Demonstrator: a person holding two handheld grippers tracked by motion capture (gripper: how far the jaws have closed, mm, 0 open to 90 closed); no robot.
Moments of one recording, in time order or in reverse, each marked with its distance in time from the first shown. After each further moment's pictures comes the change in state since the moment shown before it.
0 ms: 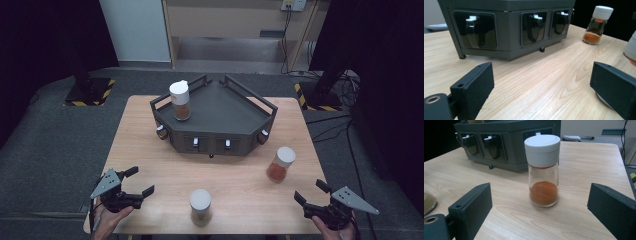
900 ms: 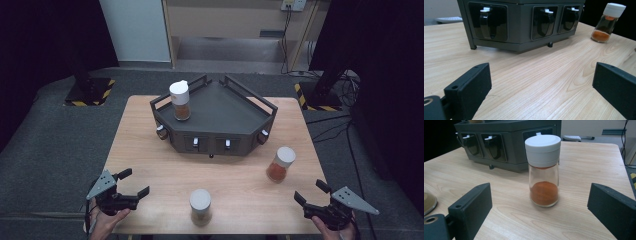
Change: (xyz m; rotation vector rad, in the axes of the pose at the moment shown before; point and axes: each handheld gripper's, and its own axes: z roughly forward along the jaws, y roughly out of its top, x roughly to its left) left arm -0.005 -0.003 -0.010 0.012 0.062 -0.041; right arm 0.000 0.000 -0.001 -0.003 0.000 0.002
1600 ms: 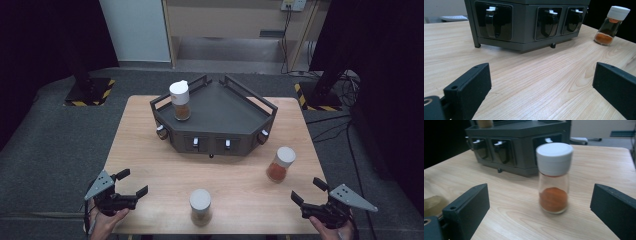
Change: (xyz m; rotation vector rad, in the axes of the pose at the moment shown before) left arm -0.001 -0.002 -0.002 -0.005 0.022 -0.030; right arm 0.003 0.015 0.004 0.003 0.060 -0.011
